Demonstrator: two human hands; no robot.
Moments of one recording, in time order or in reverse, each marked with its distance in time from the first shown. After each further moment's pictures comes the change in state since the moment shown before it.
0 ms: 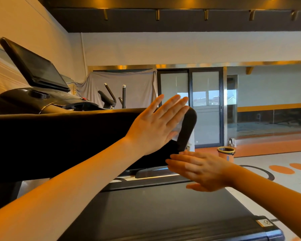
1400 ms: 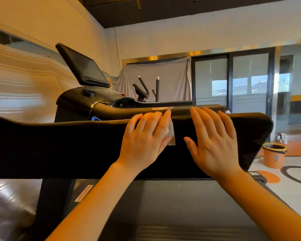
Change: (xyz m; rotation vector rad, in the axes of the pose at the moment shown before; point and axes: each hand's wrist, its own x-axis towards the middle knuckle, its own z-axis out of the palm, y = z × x) left_hand -0.121 -0.074 0.011 -0.194 0.020 -0.404; right_hand 0.173 -0.006 -0.024 0.172 0.290 0.973
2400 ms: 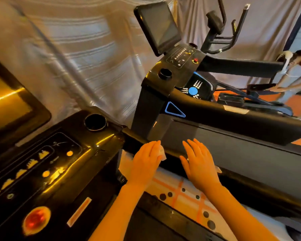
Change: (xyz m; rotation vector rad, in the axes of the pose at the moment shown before) left_hand 0.095 -0.225 -0.203 -0.243 -0.905 -0.734; right_hand 0.242 -0.158 -0.054 0.610 -0.948 0.069
